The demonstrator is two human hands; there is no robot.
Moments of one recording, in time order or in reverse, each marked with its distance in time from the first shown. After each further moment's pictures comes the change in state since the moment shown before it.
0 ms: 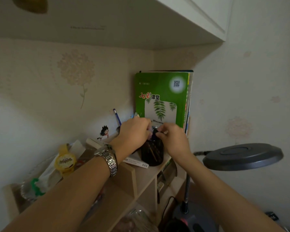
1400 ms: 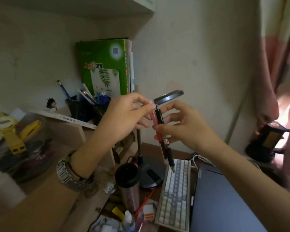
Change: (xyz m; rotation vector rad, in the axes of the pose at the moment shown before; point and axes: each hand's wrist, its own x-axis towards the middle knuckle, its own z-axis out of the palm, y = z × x) left_hand -0.133 0.143 -0.019 -0.922 -0.134 0.111; right_hand -0.178 0.011 -0.180 0.397 -0.112 0.166
